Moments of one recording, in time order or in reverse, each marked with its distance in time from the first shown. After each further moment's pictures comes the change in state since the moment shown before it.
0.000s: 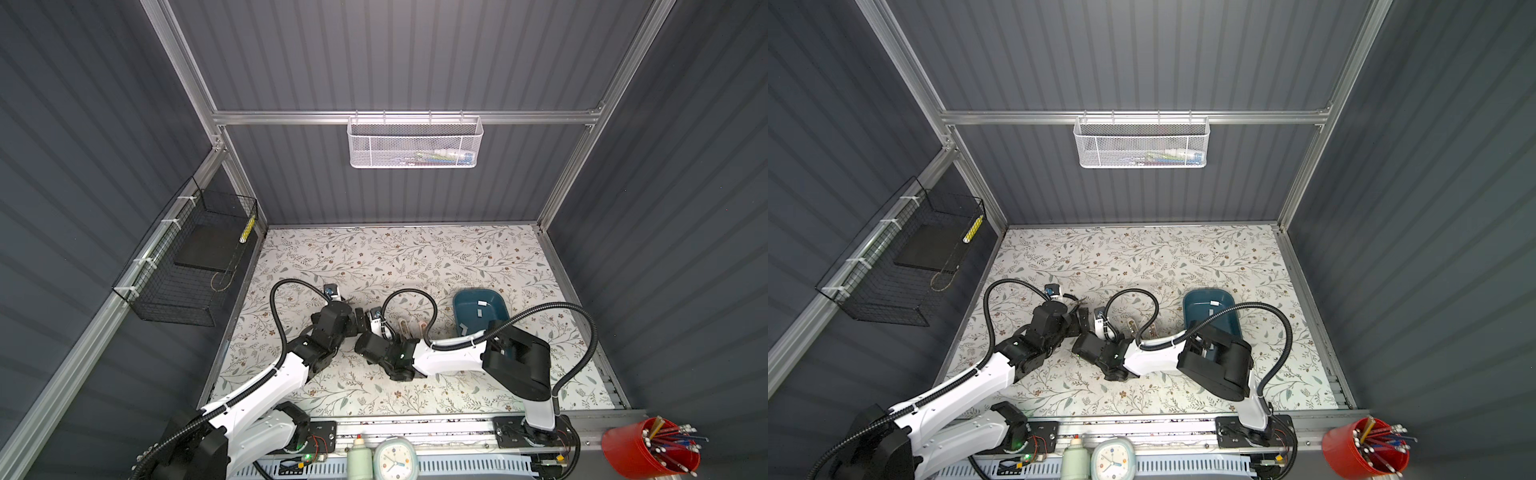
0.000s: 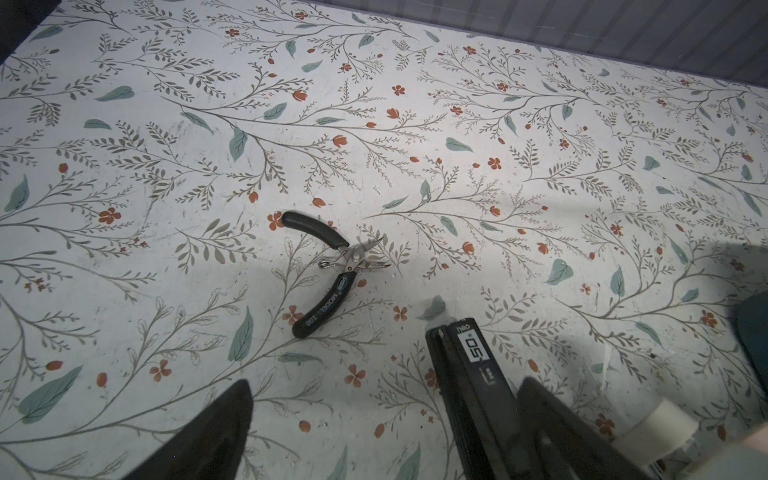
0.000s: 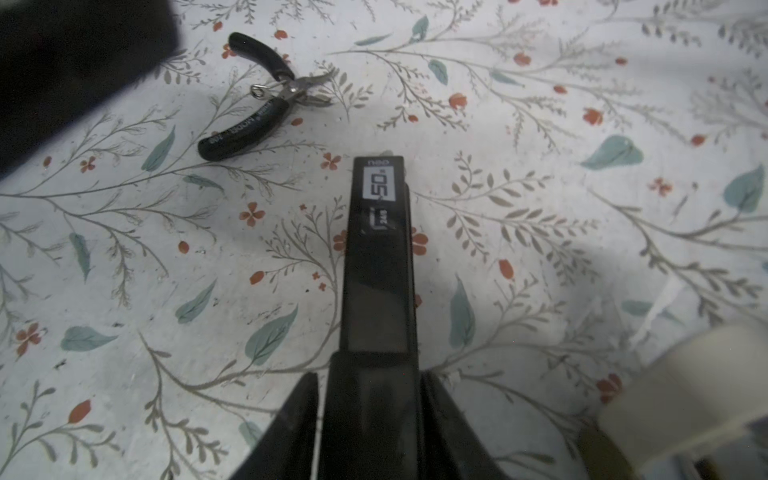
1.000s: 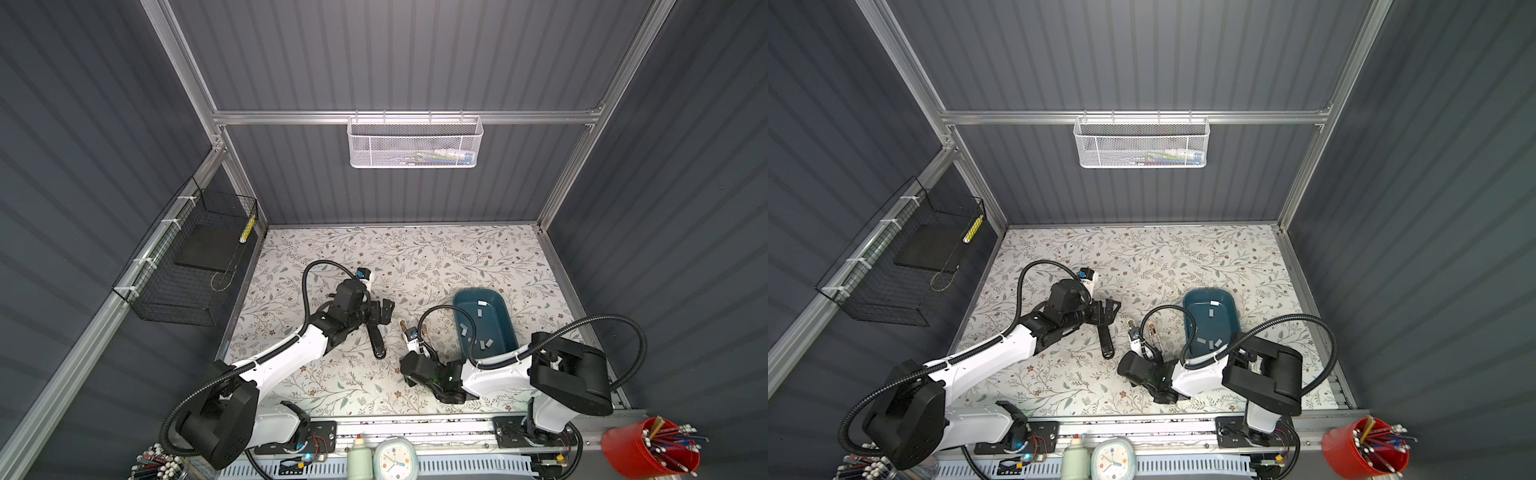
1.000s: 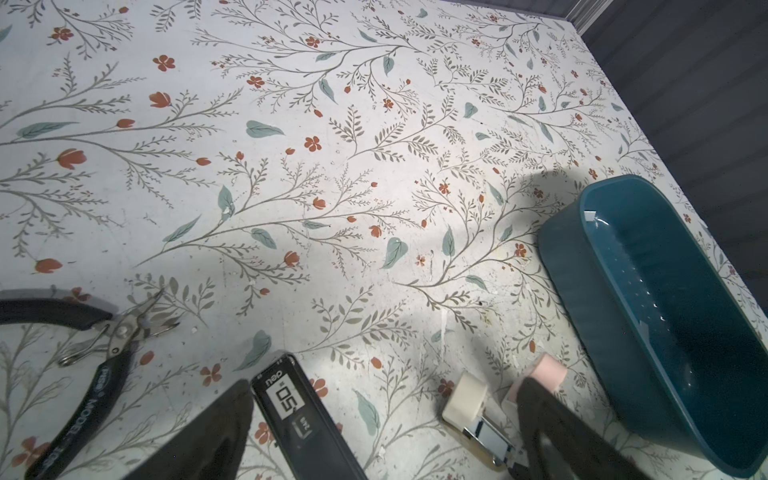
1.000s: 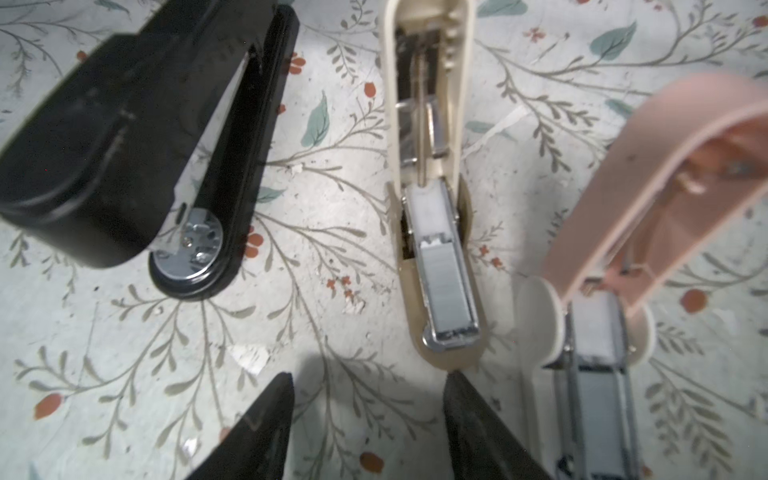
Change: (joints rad) left arm -0.009 0.260 0.204 0.077 0.424 0.101; right arm -0.002 -0.297 -0.541 0.234 -0.066 -0.075
